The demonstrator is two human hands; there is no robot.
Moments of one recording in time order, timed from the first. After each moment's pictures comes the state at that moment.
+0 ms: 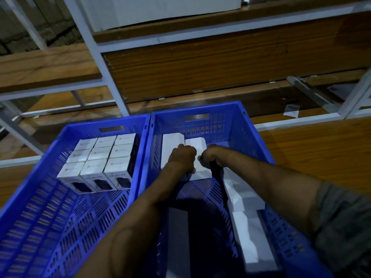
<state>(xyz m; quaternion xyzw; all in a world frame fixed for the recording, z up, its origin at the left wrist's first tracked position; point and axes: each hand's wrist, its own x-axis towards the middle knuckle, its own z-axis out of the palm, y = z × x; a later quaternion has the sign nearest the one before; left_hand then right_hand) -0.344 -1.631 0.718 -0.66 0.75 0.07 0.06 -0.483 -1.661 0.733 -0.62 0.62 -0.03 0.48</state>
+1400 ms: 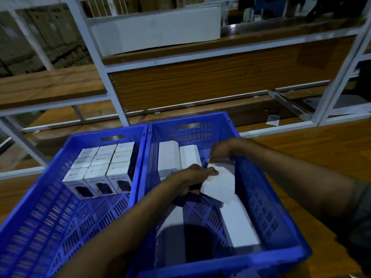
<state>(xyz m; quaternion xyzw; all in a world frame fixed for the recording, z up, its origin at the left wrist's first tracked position) -0.403 -1.541 0.765 -0.66 0.47 0.57 -0.17 -0.540 -1.631 0.798 -0.76 0.55 0.17 0.29</state>
